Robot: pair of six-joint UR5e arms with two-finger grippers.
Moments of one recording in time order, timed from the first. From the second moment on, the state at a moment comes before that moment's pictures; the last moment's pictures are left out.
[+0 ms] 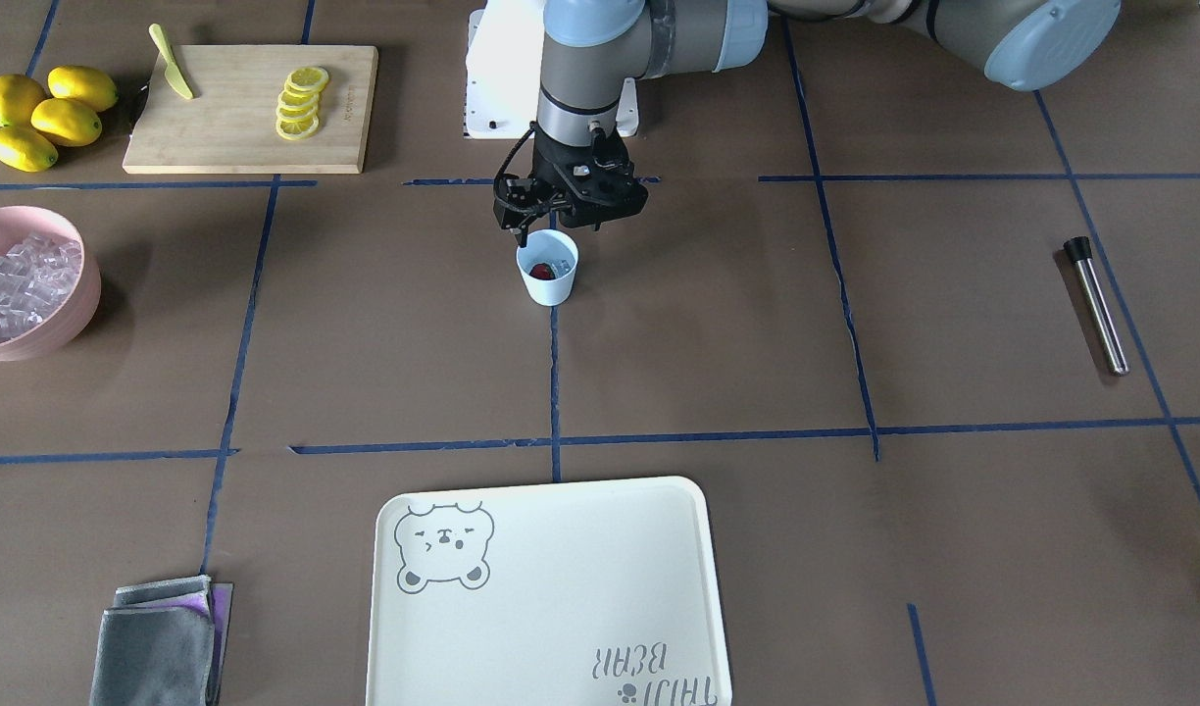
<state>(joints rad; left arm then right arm) -0.45 -2.36 -1.76 -1.48 -1.85 -1.60 1.46 -1.65 1.80 -1.51 2.34 0.06</state>
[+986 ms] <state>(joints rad) -0.75 -1.93 -2.11 -1.30 -2.04 -1.01 1.56 -1.65 1.69 -1.52 2.43 -0.10</state>
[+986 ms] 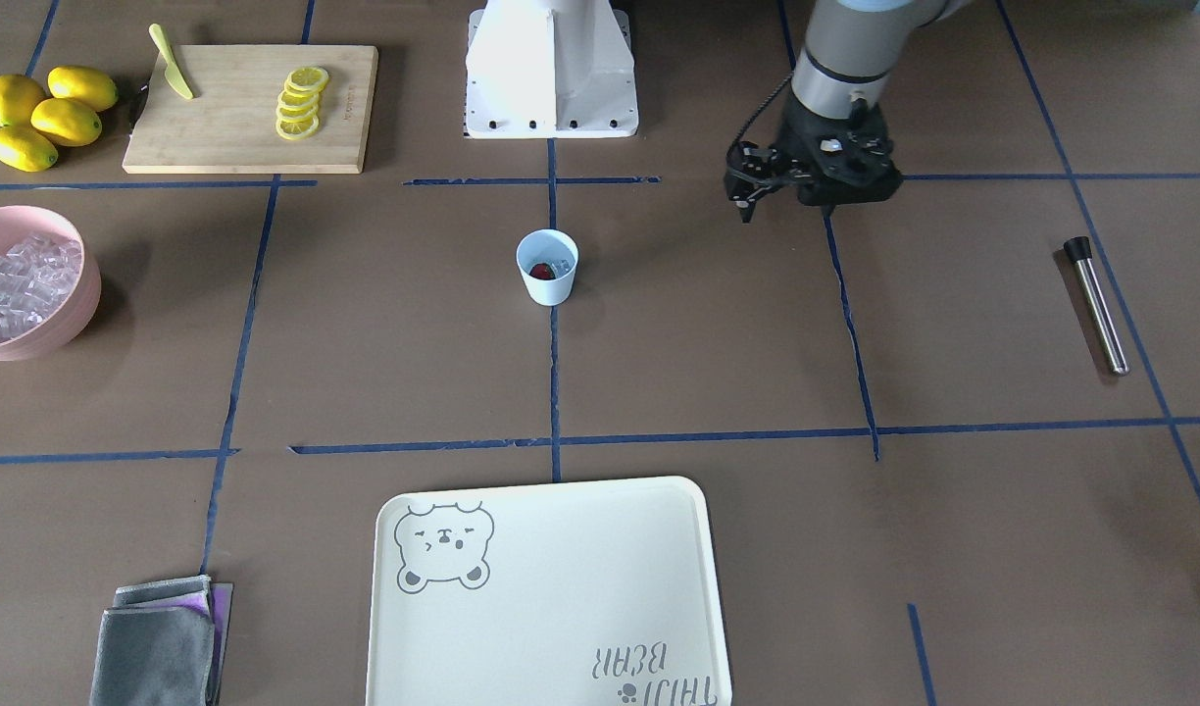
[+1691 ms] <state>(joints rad) -0.98 -1.69 -2.02 -1.43 -2.12 -0.65 1.57 -1.65 1.70 -1.51 2.43 -0.10</state>
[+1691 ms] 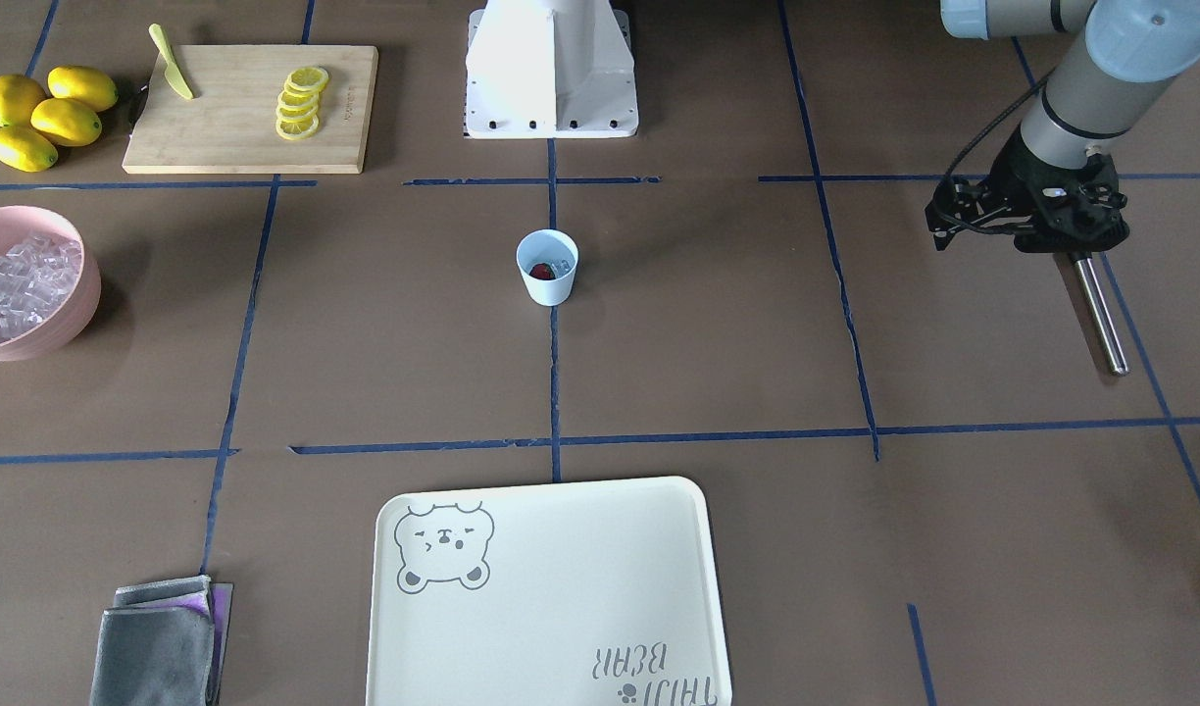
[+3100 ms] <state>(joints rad) -1.21 -1.59 -1.36 -2.11 -2.26 -0.43 1.56 -1.63 1.65 -1.51 2.42 -0.09</state>
